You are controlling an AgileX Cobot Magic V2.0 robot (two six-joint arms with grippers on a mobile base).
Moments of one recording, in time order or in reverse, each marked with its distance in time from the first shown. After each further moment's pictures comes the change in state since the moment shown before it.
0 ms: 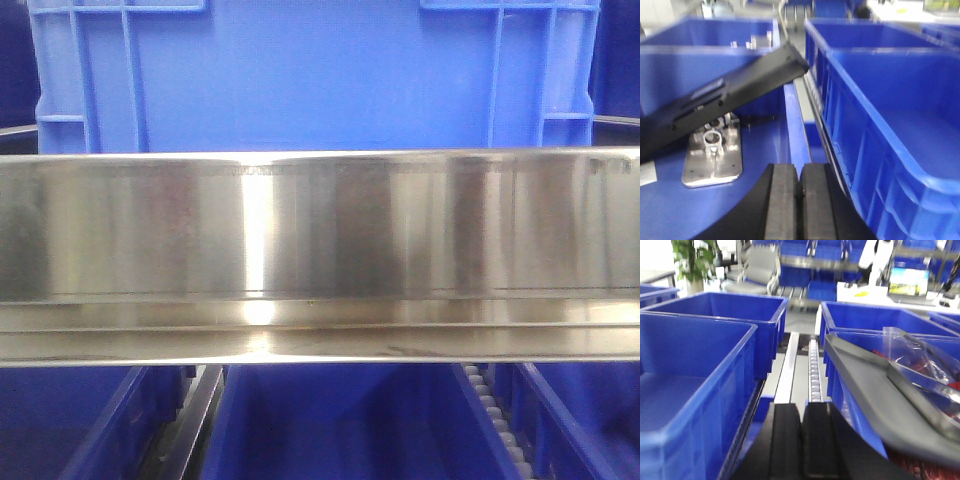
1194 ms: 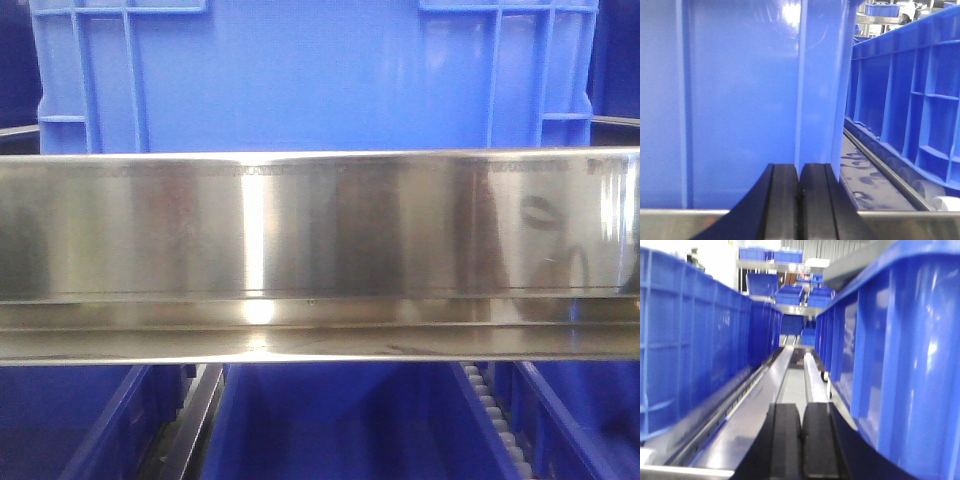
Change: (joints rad) left arm 0.000 -0.741 1.079 0.000 -0.716 0.000; right arm 0.000 -0.627 0.973 -0.004 -0.618 0.000
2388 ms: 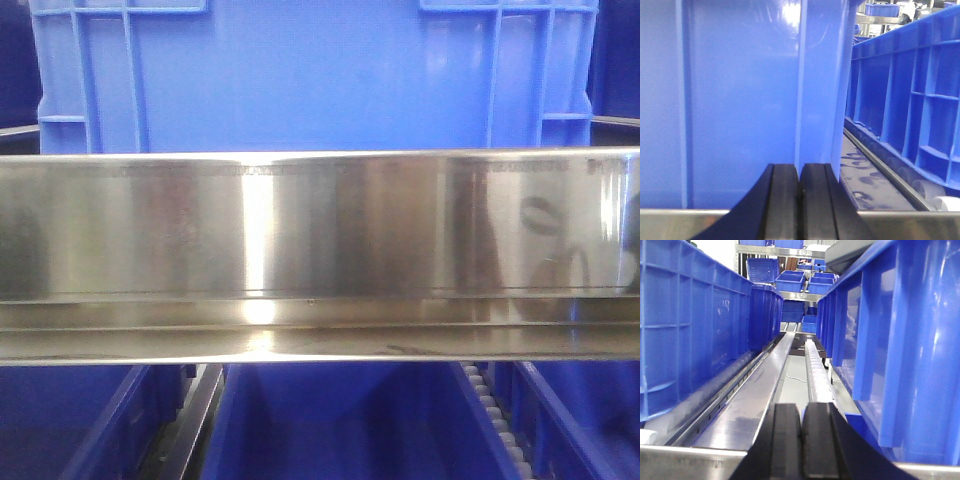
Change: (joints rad) left arm 0.000 0.000 0.000 0.000 0.000 0.000; right arm 0.000 0.002 0.000 0.000 0.066 0.000
